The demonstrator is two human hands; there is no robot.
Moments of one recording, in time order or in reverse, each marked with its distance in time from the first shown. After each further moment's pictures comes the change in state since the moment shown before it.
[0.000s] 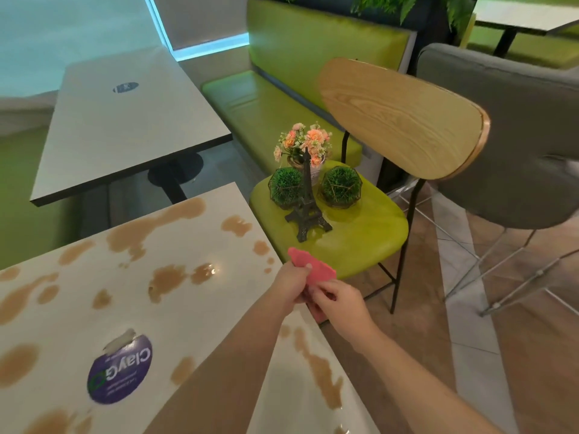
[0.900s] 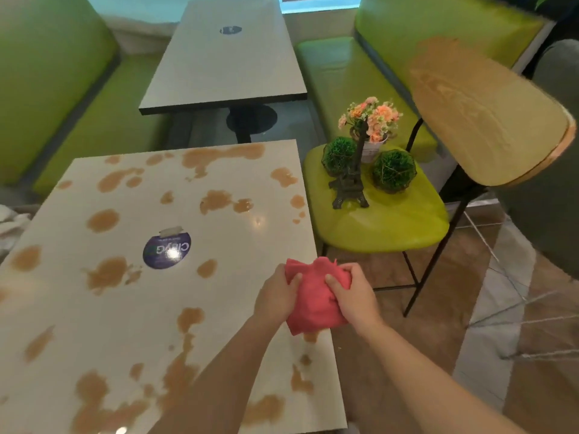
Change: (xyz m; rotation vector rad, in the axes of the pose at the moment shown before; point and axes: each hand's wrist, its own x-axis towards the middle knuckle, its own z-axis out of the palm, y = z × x) left_hand -0.096 -0.112 0.004 0.452 0.497 0.142; right_hand -0.040 0.040 -0.021 -0.063 -0.153 0.126
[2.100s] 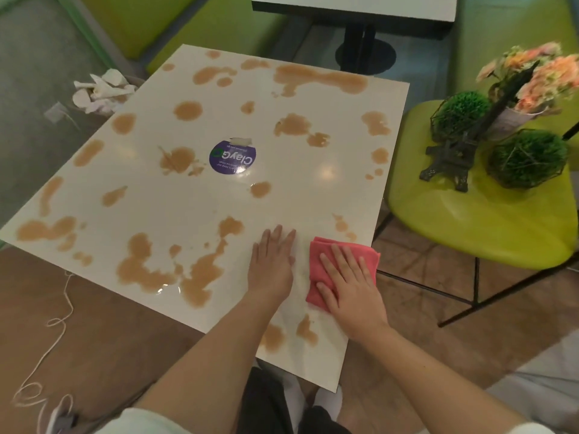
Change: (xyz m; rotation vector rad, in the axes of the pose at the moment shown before) left_hand -0.049 -0.088 0.020 0.505 0.213 -0.213; right_hand 0.005 0.089 0.048 -0.865 -0.398 -0.926
